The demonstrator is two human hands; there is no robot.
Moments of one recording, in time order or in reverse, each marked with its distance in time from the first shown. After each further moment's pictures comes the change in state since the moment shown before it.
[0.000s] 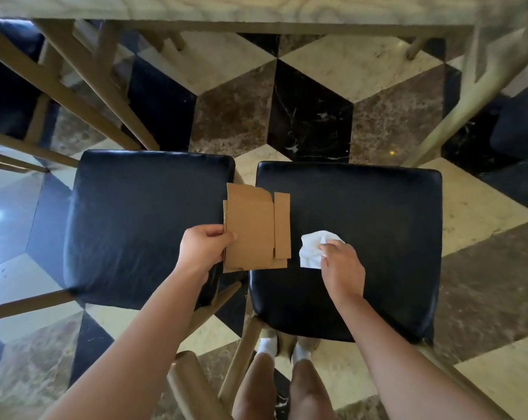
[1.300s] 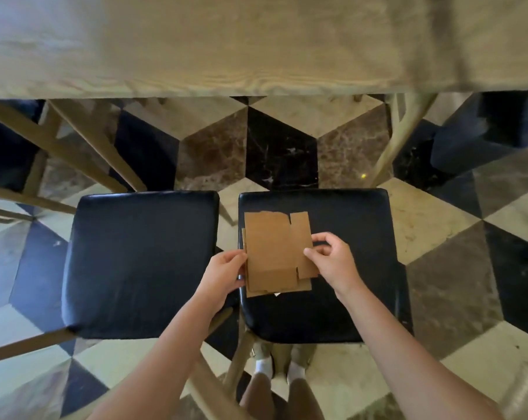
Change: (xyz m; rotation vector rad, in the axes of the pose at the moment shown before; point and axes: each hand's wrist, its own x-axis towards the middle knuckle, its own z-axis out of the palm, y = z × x) left_hand -0.059 0.018 0.020 -0.060 -0.259 -0.022; right_hand -0.040 -0.030 -0.139 1.003 -0.080 0.236
